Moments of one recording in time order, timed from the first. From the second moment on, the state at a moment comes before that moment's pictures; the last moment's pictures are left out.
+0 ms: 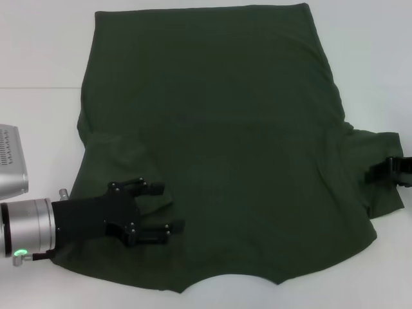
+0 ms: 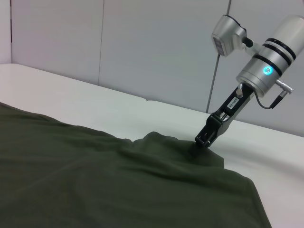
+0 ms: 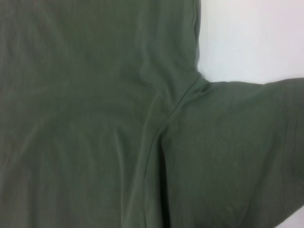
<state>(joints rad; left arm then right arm) -0.48 -2.14 0.68 0.66 2.04 1.51 -1.21 0.72 1.98 -0.72 -0.69 -2.67 -1.16 2.66</state>
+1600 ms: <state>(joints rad) -0.48 -2.14 0.66 0.66 2.04 1.51 -1.24 0.70 1.96 -0.72 -0.93 -2.66 -1.28 2.63</state>
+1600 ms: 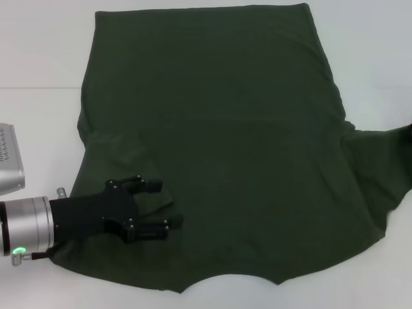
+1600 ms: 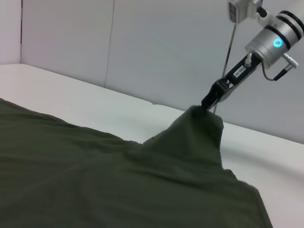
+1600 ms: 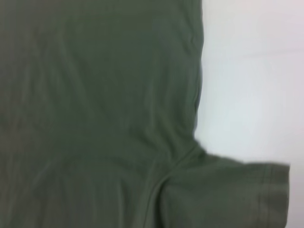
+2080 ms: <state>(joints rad) -0.48 -2.14 0.66 0.66 2.04 1.51 -1.25 0.76 1.97 -0.75 -0.95 -2.66 -1.30 2.61</state>
